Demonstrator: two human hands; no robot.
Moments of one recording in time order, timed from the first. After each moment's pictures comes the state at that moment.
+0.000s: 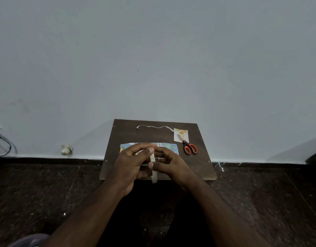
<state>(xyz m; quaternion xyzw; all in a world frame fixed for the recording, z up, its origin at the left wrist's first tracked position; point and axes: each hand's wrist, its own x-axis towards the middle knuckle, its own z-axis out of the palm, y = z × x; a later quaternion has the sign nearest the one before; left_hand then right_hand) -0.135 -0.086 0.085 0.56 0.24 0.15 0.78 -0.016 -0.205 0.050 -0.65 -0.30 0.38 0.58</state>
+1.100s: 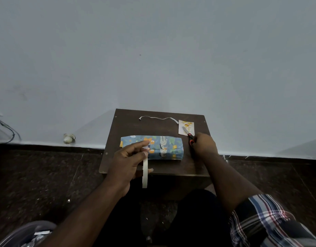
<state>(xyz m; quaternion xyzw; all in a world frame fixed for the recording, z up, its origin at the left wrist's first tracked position) -0.125 -0.077 0.050 0.51 0.32 0.18 0.78 0.137 -0.215 -0.011 -0.97 -0.21 0.08 0.10</state>
